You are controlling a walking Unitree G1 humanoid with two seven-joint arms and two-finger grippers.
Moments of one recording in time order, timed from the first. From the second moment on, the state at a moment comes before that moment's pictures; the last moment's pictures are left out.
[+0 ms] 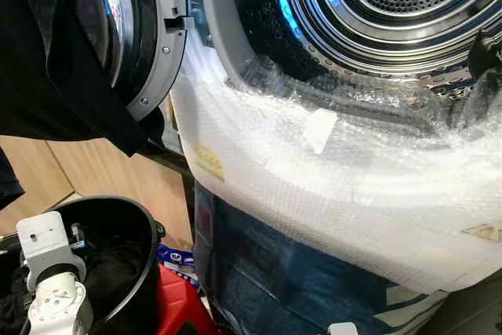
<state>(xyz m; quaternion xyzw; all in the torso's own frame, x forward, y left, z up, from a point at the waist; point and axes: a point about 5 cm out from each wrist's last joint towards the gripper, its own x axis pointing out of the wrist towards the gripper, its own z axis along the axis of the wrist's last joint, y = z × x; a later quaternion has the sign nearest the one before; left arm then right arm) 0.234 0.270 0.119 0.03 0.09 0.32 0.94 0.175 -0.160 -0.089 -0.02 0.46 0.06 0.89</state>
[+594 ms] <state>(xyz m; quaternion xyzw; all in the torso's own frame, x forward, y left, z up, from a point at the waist) 0.241 0.261 0.118 0.04 0.09 0.29 0.95 0.177 -0.163 -0.088 -0.02 0.46 0.06 0.89</state>
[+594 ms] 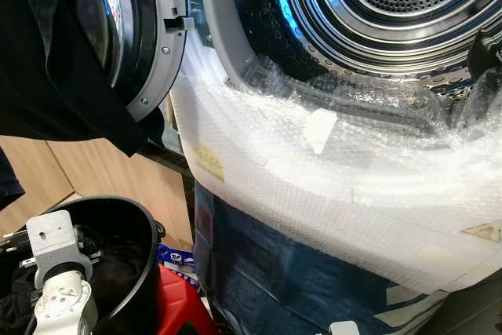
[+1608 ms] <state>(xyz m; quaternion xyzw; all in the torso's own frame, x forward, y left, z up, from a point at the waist) 0.255 0.240 0.131 0.07 0.08 0.18 0.98 0.176 -0.159 -0.089 -0.03 0.46 0.06 0.88</state>
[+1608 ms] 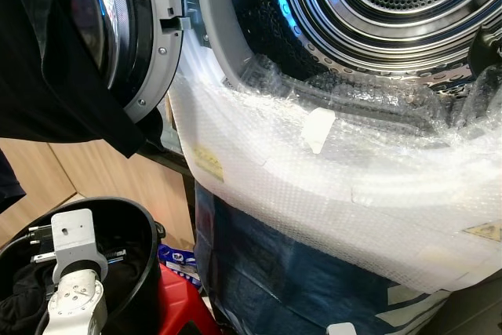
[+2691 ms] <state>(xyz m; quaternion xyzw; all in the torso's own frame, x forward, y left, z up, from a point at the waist) 0.258 0.086 0.145 0.10 0.14 -0.51 0.84 0.191 -0.160 -0.081 -0.03 0.44 0.08 0.89</state>
